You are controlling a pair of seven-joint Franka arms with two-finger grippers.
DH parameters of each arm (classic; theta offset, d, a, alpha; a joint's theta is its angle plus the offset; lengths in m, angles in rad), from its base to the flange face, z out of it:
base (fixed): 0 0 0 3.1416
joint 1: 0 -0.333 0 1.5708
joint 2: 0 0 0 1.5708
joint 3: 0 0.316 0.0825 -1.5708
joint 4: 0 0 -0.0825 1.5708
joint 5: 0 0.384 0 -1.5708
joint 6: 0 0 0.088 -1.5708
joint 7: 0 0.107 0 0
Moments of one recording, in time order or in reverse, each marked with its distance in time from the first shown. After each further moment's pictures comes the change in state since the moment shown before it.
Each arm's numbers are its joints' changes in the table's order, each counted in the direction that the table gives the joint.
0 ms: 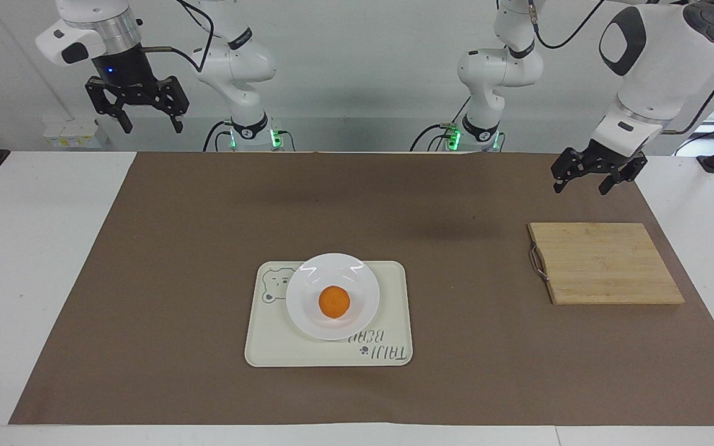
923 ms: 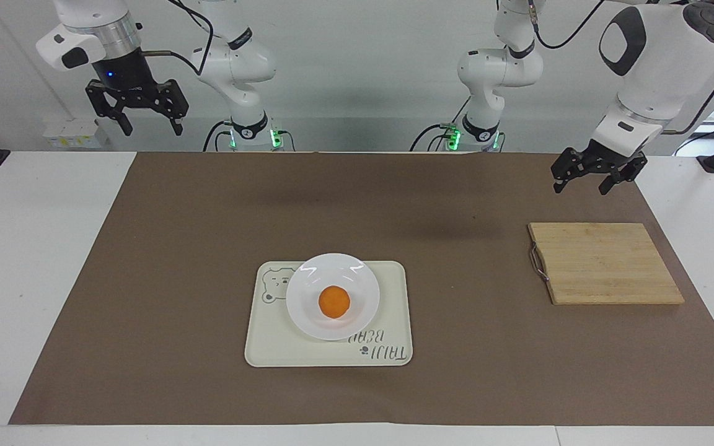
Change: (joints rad) left arm 0.000 0.000 0.000 0.000 0.000 0.000 0.000; right arm 0.000 0.003 -0.005 0.010 0.000 -0.008 0.000
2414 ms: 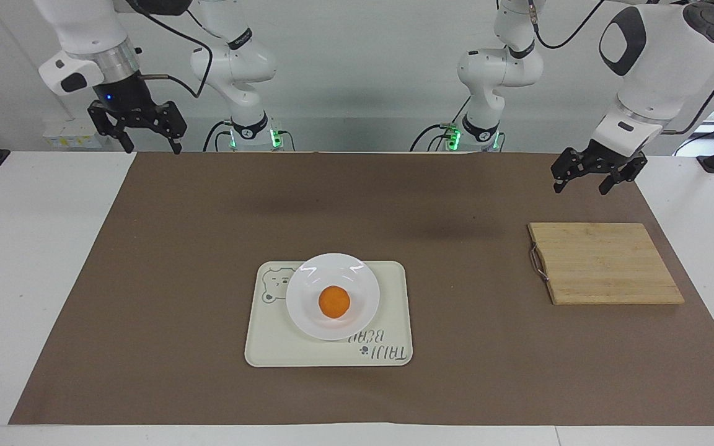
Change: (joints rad) left arm 0.000 0.000 0.000 0.000 0.000 0.000 0.000; right arm 0.011 0.006 -0.014 0.025 0.016 -0.050 0.031
